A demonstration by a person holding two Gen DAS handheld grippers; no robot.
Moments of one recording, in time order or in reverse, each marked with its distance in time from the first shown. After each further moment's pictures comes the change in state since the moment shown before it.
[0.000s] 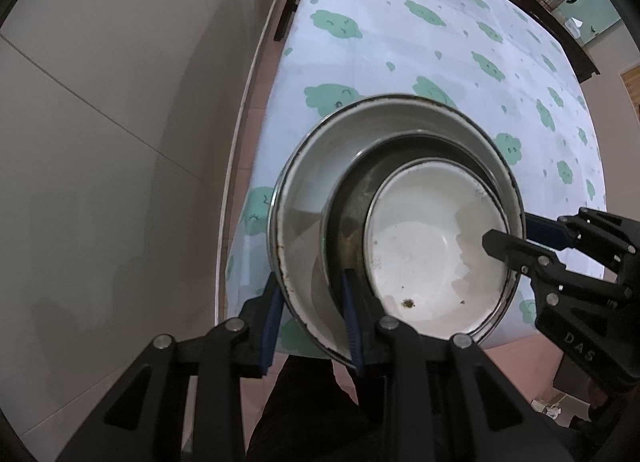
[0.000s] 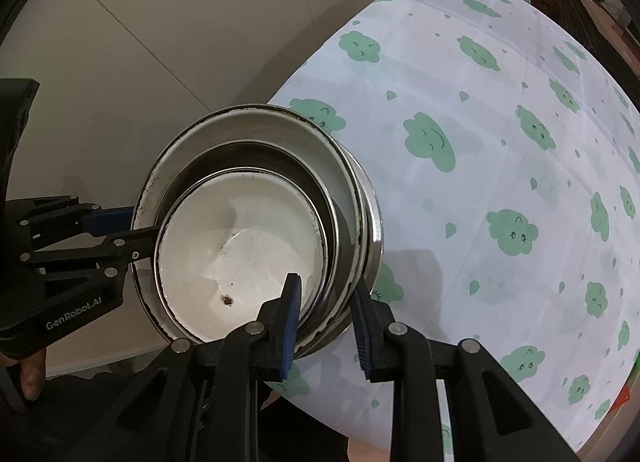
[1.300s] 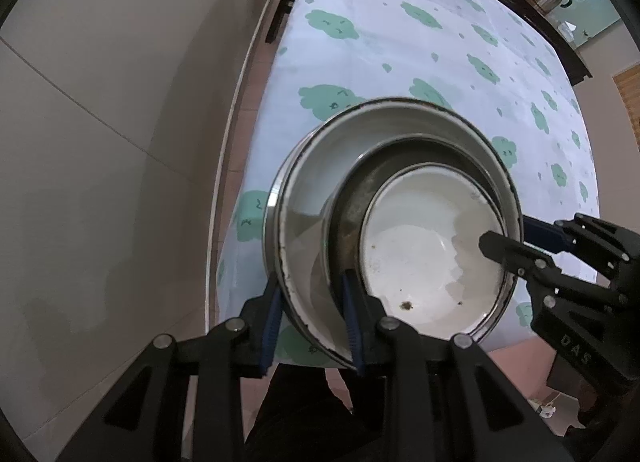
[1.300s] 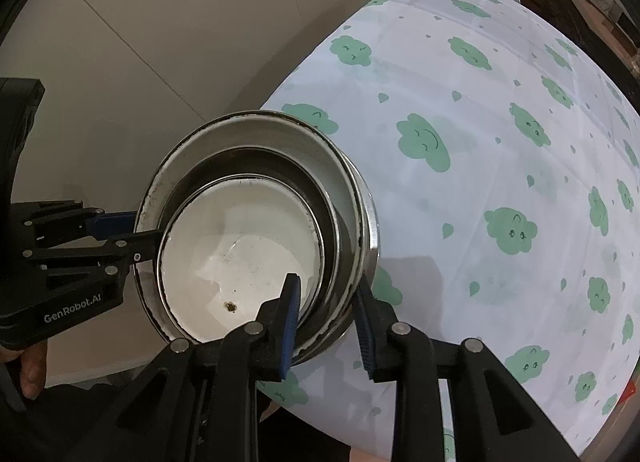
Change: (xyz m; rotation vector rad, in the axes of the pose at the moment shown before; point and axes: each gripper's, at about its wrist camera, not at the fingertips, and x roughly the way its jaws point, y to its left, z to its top) left arm 0.005 0.005 0.001 0.002 -0.009 -0.046; right arm 0.001 -0.002 -0.004 0.030 -0.038 -0.017
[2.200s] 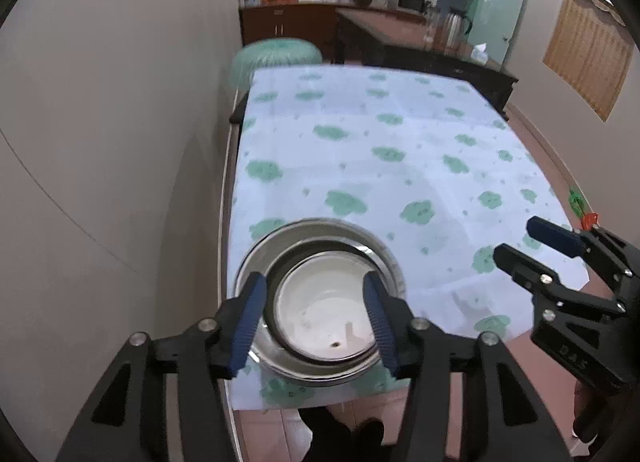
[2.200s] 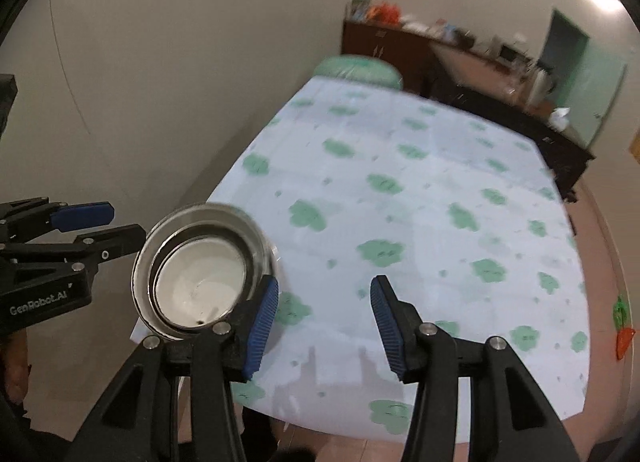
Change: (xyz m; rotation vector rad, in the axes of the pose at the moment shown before) left arm -0.107 -0.065 -0.044 0.268 -0.478 0.001; right arm -0.125 0.003 -0.095 0.180 -0.479 -0.312
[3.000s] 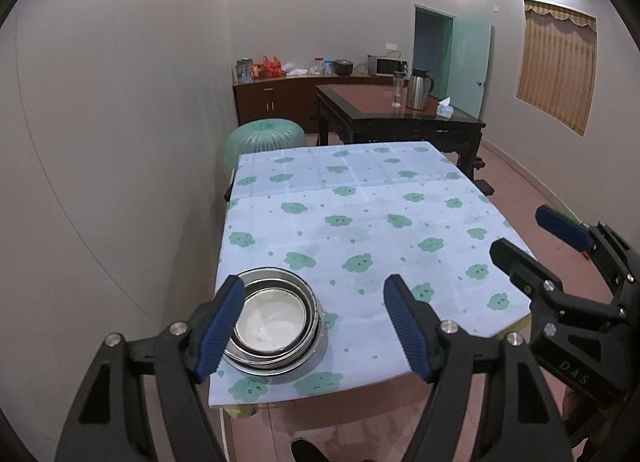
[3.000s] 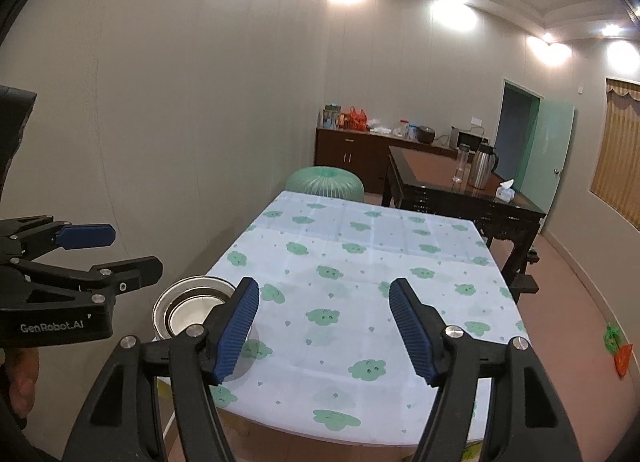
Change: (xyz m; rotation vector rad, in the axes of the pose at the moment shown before) left arm -0.125 -0.083 -0.034 0.055 -0.279 0.012; right arm -0.147 -0.039 -0.049 0.016 -0.396 -0.080
